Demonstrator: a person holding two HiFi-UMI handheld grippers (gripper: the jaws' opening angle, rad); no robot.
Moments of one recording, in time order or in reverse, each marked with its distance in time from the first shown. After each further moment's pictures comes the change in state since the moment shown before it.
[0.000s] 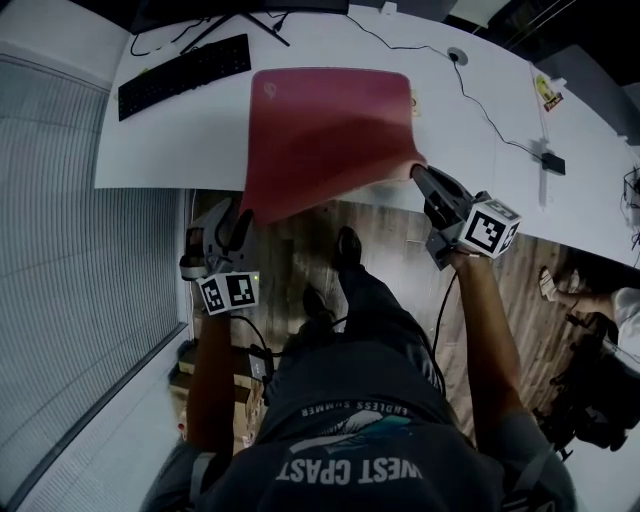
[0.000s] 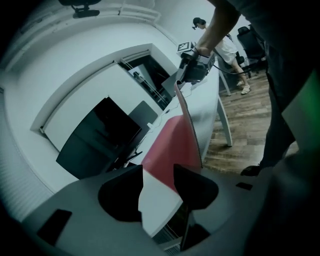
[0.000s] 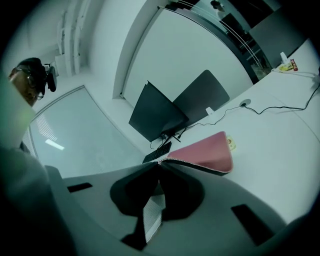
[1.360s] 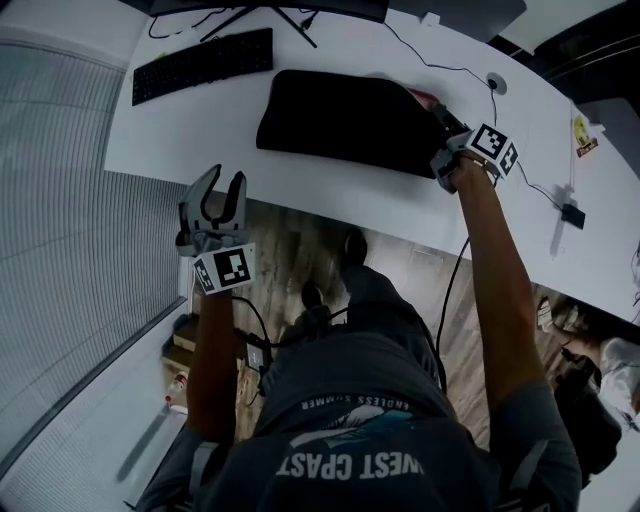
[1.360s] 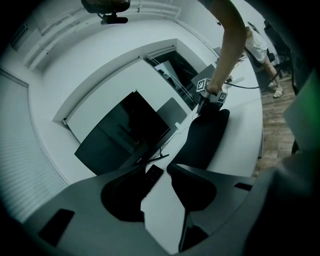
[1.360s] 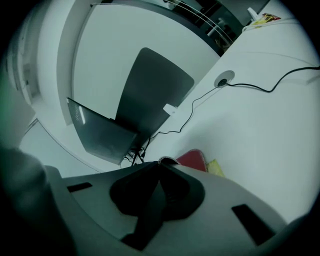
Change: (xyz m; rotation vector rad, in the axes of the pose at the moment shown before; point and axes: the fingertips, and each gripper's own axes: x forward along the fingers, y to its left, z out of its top) left arm 0.052 0.098 0.019 -0.152 0.033 0.236; right arm 0.155 -0.188 0.096 0.372 -0.027 -0.181
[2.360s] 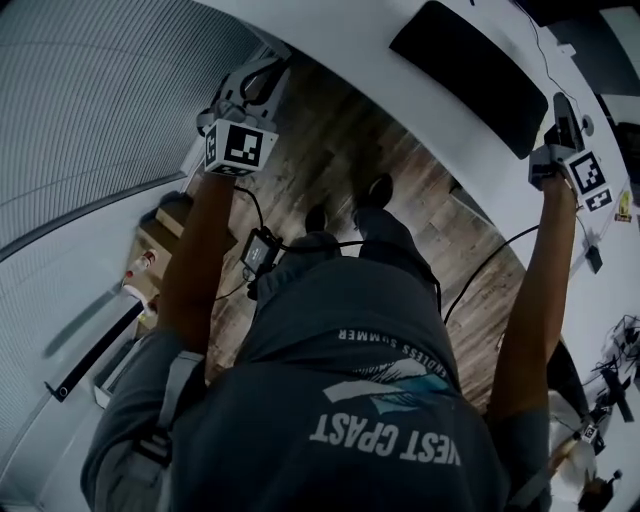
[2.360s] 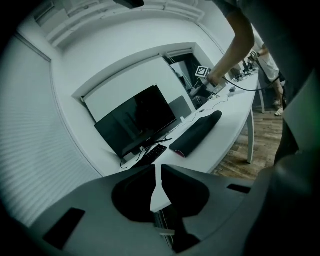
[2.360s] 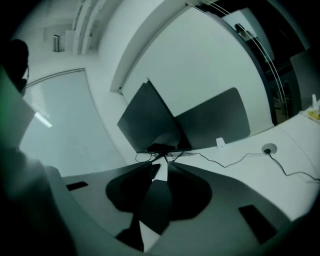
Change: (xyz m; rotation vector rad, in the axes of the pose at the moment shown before) left arm -0.115 0.040 -0.110 -0.175 0.050 -0.012; right arm -0.055 0.168 -0.020 -0.600 -0.111 0.085
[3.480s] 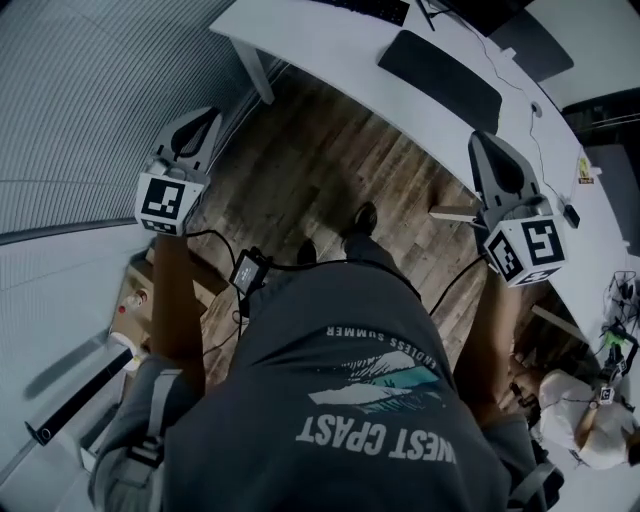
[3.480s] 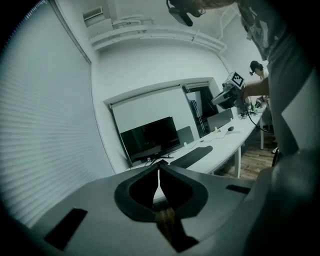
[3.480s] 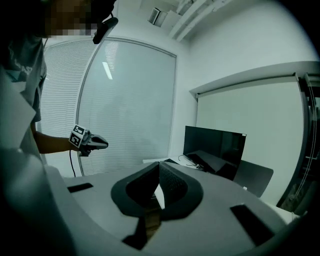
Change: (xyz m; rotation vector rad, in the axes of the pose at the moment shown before) left arm -0.231 0.055 0.003 -0.271 -0.184 0.009; right arm -0.217 0.333 -0.078 -0.739 0.054 0.267
